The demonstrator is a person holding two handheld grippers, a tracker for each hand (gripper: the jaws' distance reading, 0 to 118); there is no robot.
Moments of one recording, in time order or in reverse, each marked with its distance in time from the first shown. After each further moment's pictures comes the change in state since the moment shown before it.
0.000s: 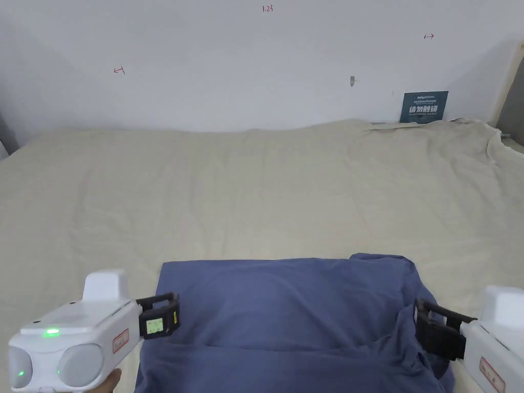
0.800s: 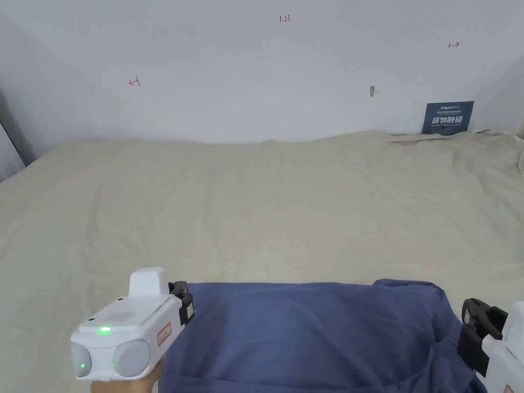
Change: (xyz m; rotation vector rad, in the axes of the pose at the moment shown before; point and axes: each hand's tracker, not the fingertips) left arm 0.002 0.020 -0.096 0.054 -0.071 0.071; right arm -0.019 0.021 -0.034 0.114 0.020 0.010
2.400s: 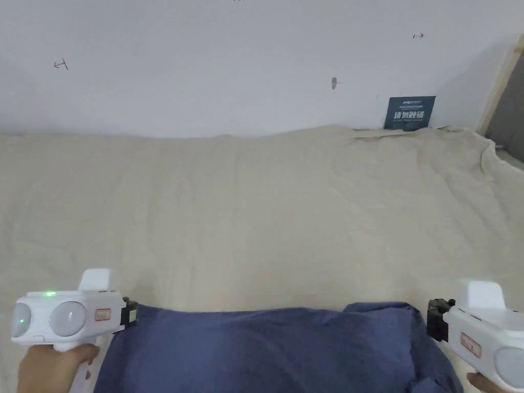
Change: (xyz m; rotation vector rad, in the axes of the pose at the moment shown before) left arm -0.037 0.044 -0.167 -0.362 -0.064 -0.052; right arm 0.065 0.008 -0.199 -0.327 -0.055 0.001
